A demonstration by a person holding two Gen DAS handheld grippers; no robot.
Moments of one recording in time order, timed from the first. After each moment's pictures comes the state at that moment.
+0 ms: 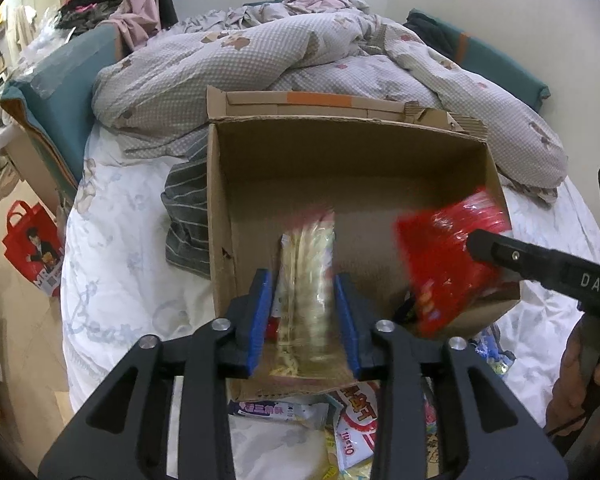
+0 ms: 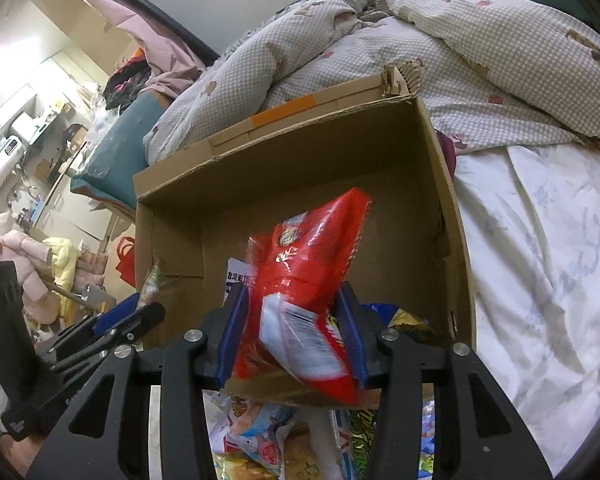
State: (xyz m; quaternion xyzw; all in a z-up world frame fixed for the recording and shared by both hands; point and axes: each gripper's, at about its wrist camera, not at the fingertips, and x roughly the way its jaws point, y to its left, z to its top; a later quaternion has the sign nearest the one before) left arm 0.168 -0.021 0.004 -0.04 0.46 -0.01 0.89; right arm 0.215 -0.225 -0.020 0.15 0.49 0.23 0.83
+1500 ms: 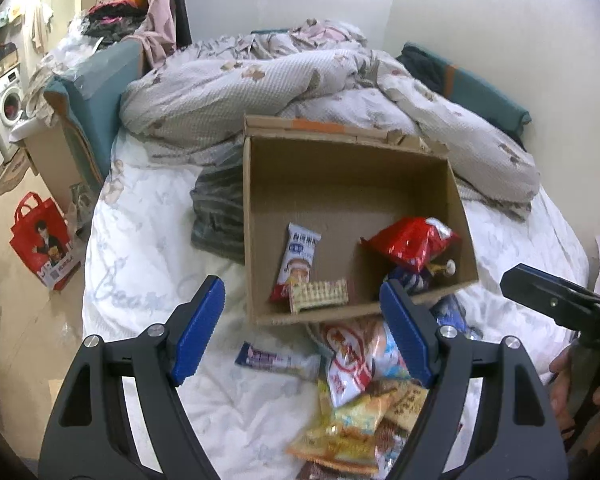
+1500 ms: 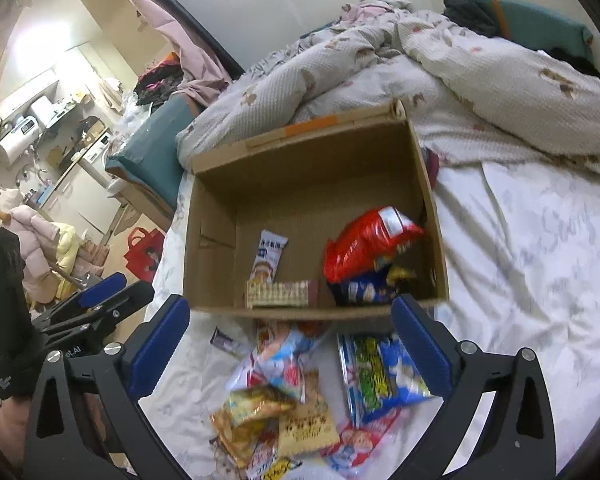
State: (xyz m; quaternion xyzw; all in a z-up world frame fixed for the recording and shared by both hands) left arm 0.089 -0.007 0.046 -0.07 0.42 -0.01 0.90; right arm 0.123 -0.236 0.025 0.11 0.45 0.24 0.85
